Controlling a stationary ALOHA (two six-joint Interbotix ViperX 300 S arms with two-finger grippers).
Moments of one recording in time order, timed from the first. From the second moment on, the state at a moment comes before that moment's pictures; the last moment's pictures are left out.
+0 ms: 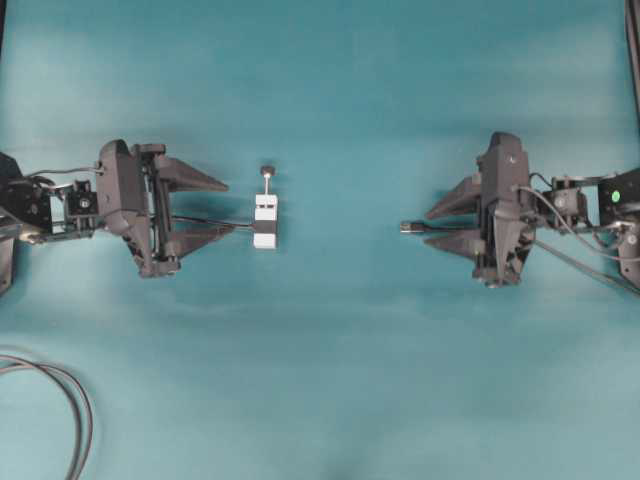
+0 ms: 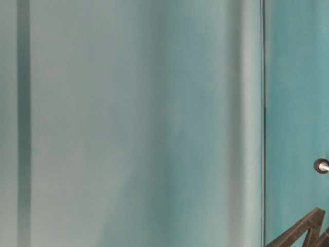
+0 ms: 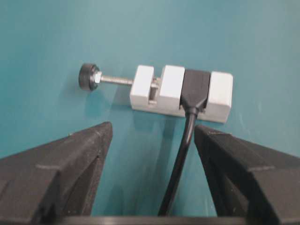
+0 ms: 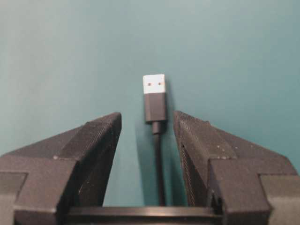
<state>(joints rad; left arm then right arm) 0.10 0.23 1.18 -0.03 -1.00 0.03 -0.09 0.02 1.24 -0.01 -0.71 0.15</state>
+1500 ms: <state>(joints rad) 0.10 0.26 1.18 -0.03 -1.00 0.03 -0.04 0.16 1.23 -0.01 -0.80 0.15</state>
